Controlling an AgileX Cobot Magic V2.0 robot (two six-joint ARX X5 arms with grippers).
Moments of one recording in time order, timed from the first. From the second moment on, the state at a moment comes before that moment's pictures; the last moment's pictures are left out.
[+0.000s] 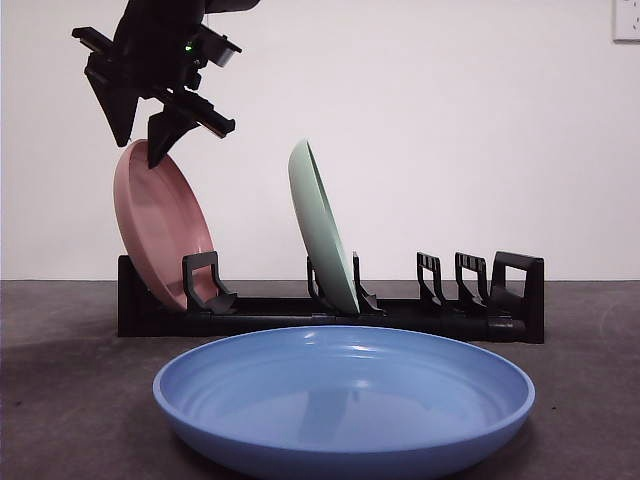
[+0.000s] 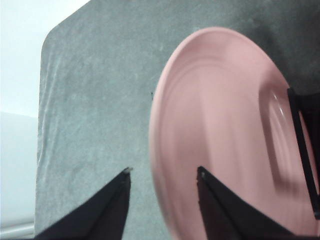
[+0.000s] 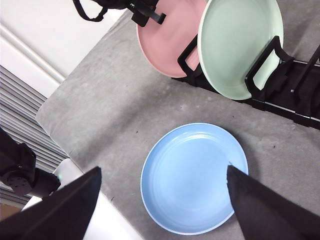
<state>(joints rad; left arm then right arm) -0.51 1.87 1.77 -0.97 -0.73 -0.04 0.16 0.73 1.04 -0.93 -0.73 0.11</state>
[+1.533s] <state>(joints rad) -0.55 1.86 2.24 -1.41 -0.72 -0.07 0.18 0.73 1.04 -0.92 -0.73 0.11</state>
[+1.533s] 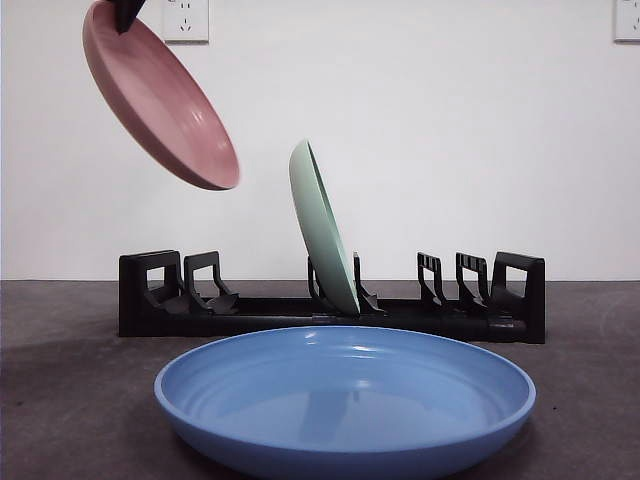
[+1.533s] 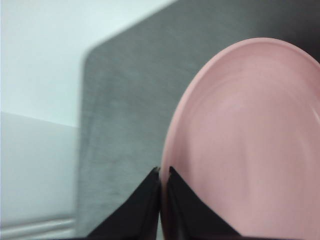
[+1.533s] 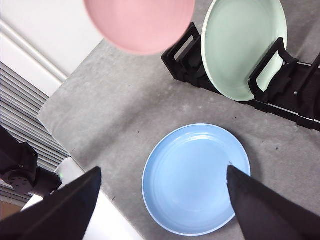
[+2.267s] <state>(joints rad) -0.58 1.38 1.88 -1.42 -0.09 -0.09 0.18 0.73 1.04 -0.92 -0.73 0.08</state>
